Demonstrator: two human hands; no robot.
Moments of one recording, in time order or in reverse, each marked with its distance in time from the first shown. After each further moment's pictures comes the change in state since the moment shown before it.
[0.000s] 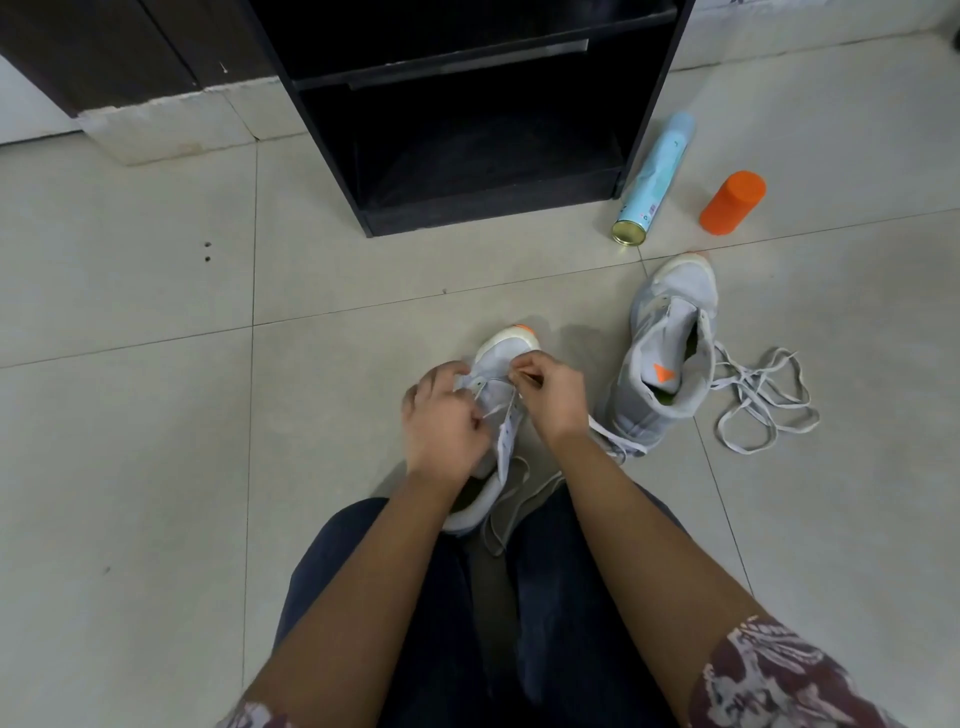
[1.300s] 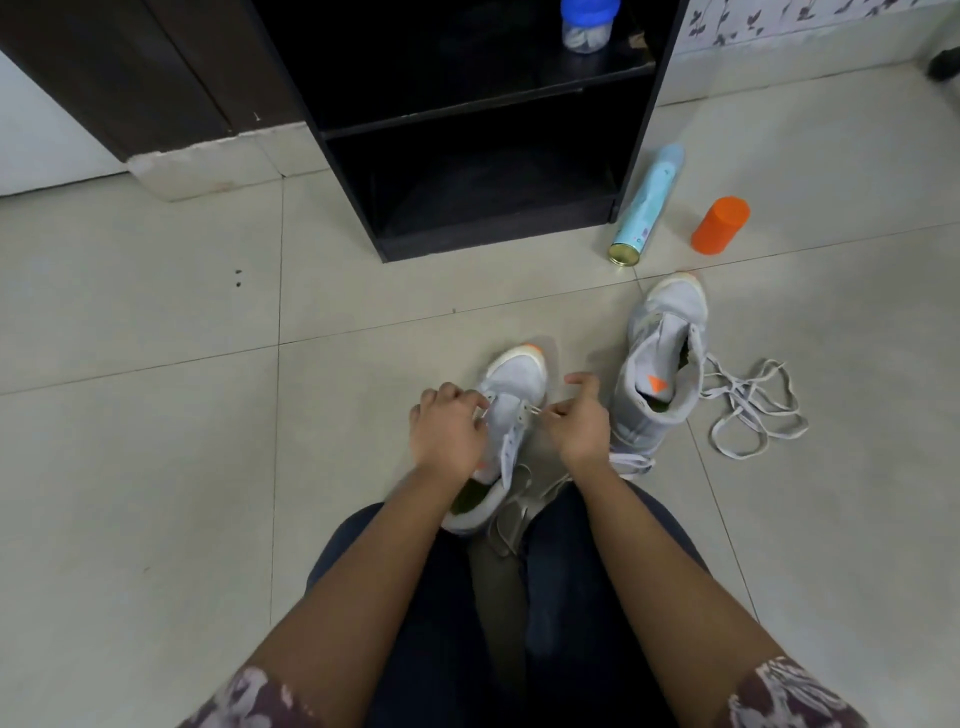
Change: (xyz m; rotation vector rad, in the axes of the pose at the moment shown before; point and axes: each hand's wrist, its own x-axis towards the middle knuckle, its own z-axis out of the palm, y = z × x) left_hand -0.005 0.010 -0.034 0.064 -0.097 -0.046; right_hand -0.038 -0.010 -0.027 0.002 0.058 0.247
